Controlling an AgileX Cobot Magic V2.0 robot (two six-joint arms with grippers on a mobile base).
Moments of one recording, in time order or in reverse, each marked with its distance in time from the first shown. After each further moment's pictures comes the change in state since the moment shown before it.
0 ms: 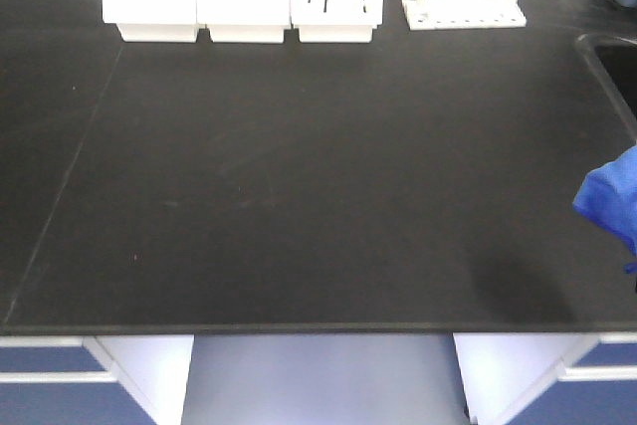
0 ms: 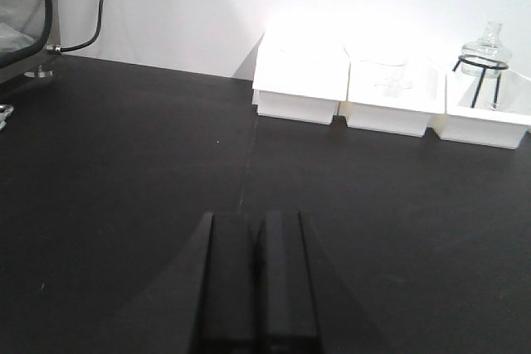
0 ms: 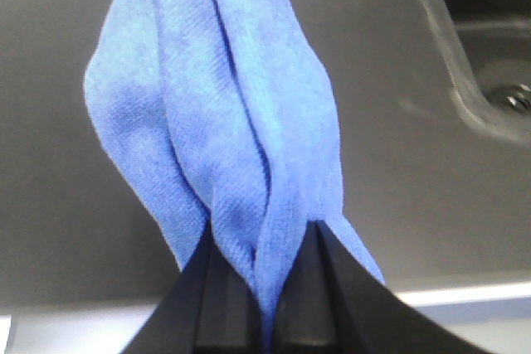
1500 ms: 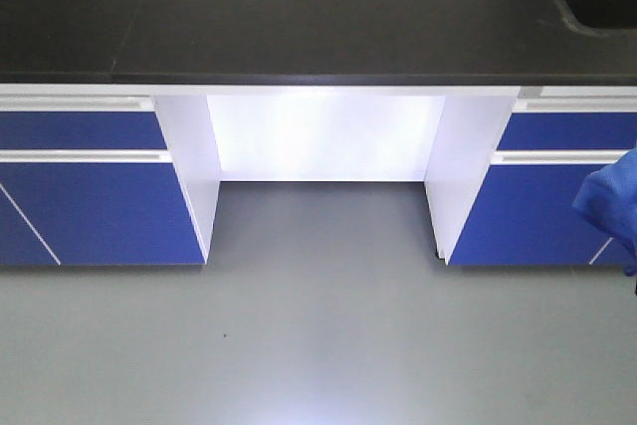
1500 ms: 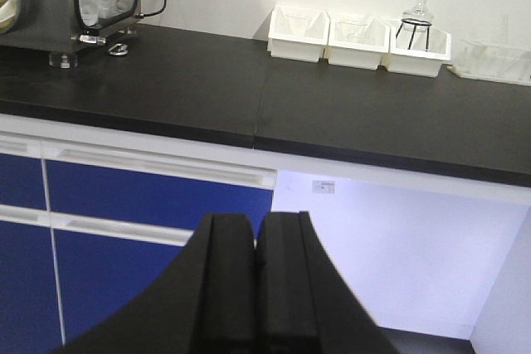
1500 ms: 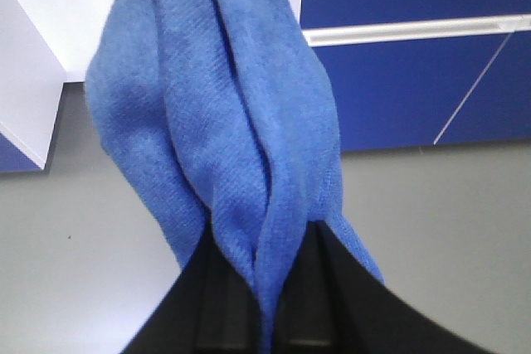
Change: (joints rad) left arm 0.000 0.000 0.000 0.000 0.000 0.000; right arm 0.000 0.000 0.000 0.000 0.008 0.000
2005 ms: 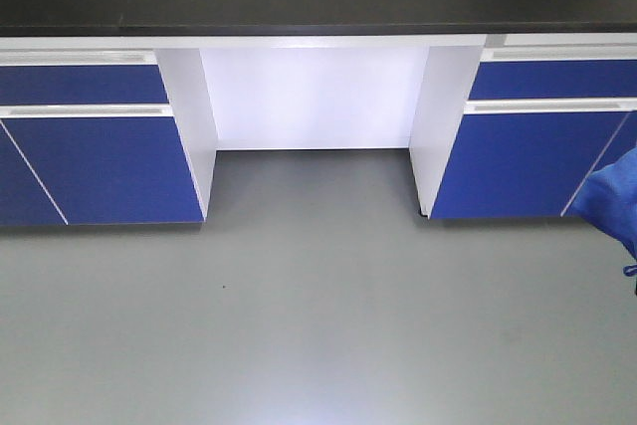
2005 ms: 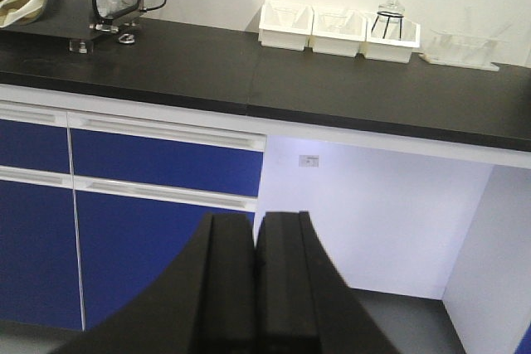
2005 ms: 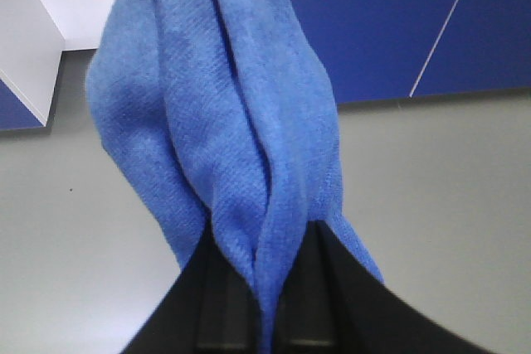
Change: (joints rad) left arm 0.000 0.000 0.000 0.000 0.000 0.000; right arm 0.000 0.000 0.000 0.000 0.000 0.000
